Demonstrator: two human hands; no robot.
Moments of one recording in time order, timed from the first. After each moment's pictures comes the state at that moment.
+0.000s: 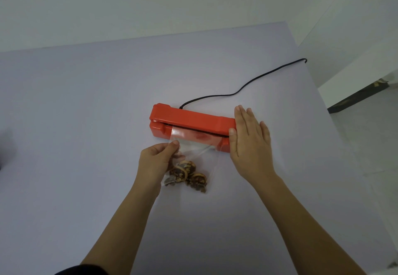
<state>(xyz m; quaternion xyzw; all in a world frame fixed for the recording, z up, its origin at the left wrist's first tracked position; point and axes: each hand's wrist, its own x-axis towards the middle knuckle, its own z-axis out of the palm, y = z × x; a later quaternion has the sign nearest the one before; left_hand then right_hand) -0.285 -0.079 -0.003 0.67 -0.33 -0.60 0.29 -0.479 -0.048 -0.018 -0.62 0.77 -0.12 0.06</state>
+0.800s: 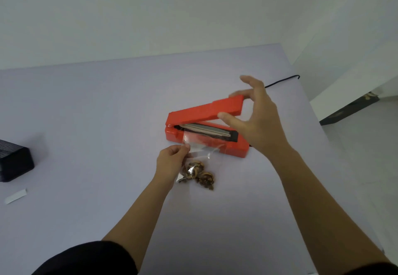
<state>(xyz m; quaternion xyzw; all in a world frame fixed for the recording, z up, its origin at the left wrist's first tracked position) -0.280 -0.082 -0.012 0.65 -0.37 -0.60 0.27 -0.470 -0.075 0.103 -0.60 0.66 -0.38 0.24</state>
